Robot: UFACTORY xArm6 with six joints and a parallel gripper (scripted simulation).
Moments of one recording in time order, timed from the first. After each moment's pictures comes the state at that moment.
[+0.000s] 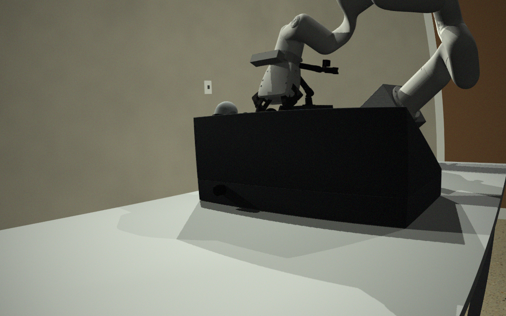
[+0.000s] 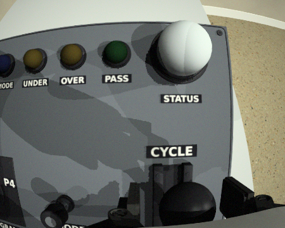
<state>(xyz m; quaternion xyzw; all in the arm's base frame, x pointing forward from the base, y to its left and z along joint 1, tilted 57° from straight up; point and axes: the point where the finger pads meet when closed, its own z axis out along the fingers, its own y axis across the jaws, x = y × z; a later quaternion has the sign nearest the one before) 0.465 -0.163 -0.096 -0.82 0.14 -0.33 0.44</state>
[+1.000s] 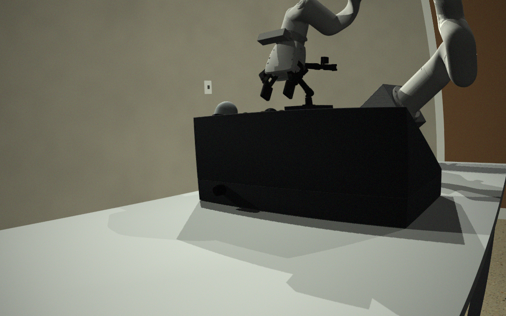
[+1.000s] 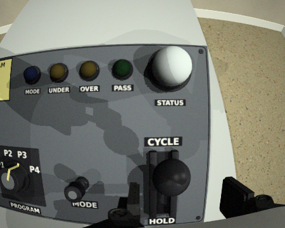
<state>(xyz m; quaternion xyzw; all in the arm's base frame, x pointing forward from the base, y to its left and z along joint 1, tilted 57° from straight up) 0.417 -0.210 -0.068 -0.82 0.14 -0.33 0.44</state>
